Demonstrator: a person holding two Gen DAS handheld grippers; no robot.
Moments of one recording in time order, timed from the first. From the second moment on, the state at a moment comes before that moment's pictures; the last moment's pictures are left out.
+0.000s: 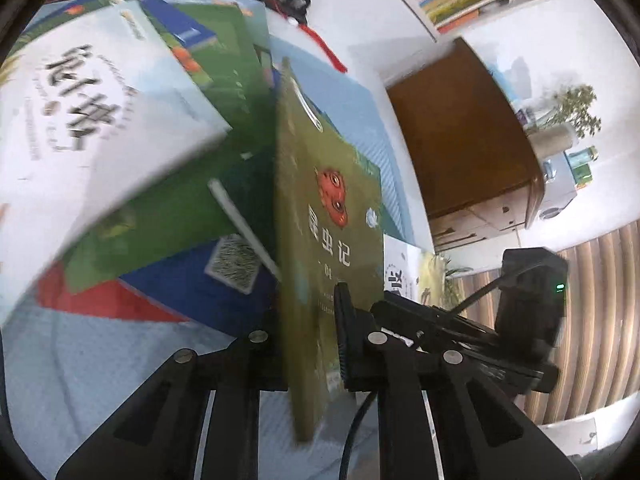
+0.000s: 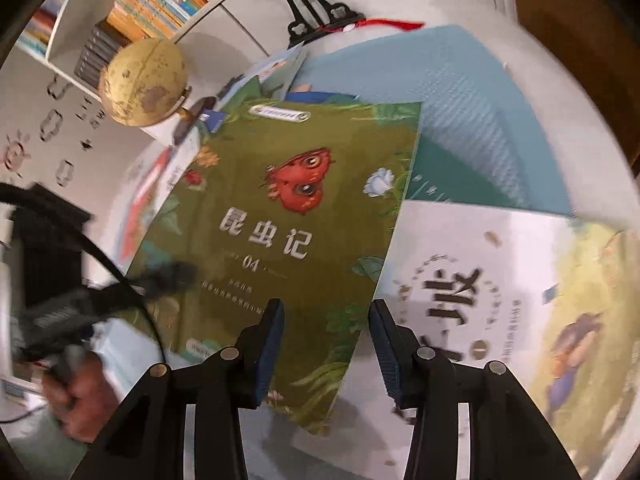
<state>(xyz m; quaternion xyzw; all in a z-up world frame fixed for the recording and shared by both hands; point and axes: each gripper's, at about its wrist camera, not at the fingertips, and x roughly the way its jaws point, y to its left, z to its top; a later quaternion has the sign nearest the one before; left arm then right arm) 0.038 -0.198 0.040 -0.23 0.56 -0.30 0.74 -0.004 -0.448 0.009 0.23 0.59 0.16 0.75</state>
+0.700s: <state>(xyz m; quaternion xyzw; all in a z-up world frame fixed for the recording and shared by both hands) 0.050 -0.219 0.048 -0.25 0.58 -0.28 0.73 0.000 -0.444 0.018 0.32 0.57 0.17 0.74</state>
